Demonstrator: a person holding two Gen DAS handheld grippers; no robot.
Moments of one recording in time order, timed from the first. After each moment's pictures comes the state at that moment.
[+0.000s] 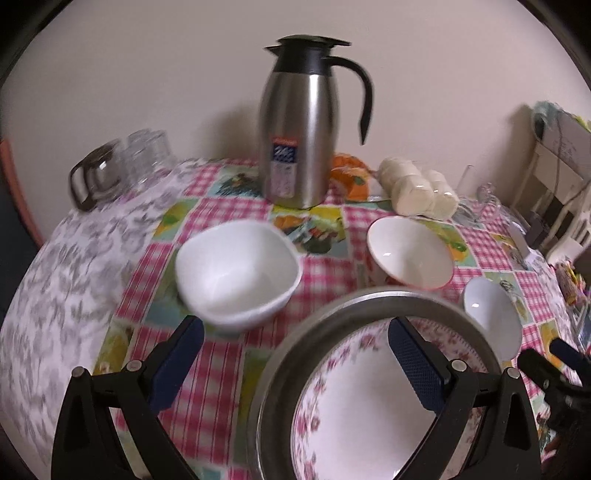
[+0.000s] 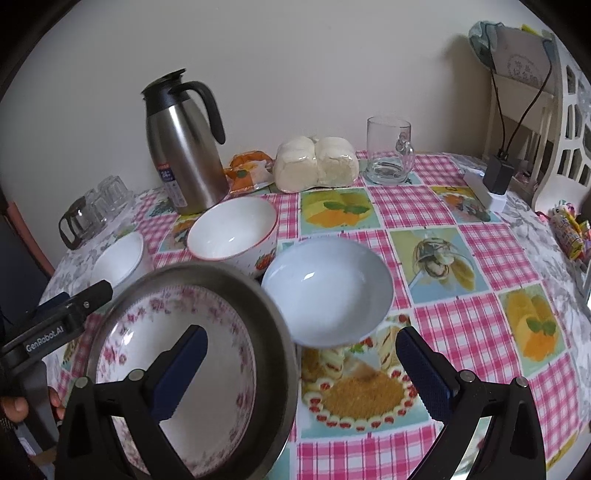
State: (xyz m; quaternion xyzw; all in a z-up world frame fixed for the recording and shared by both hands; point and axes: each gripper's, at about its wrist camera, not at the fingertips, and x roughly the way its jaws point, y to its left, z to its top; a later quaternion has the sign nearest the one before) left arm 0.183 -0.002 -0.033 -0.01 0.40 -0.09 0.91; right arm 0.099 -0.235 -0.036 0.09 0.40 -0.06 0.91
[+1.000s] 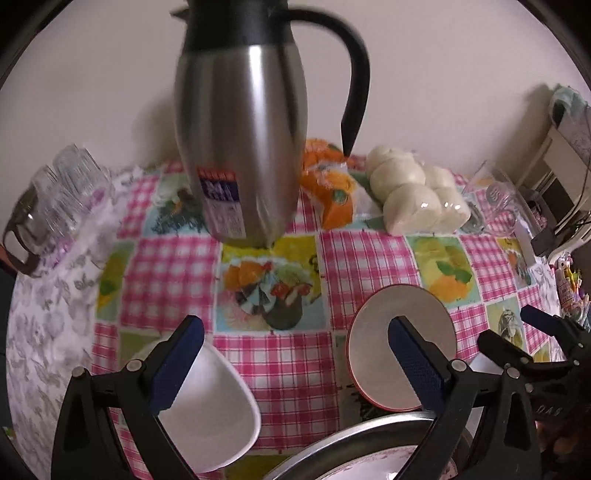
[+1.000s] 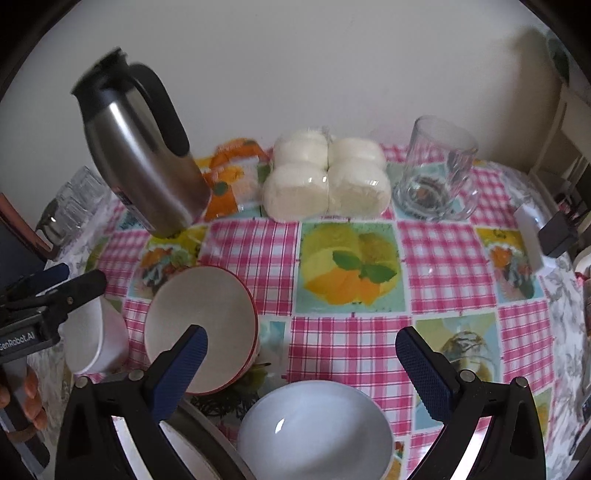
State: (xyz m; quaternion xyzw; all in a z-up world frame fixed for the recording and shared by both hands) left arm 0.332 -0.057 -0.027 0.02 0.51 -0.13 0.85; right arm 0.267 -0.271 -0.028 0.07 0.51 -0.03 0.86
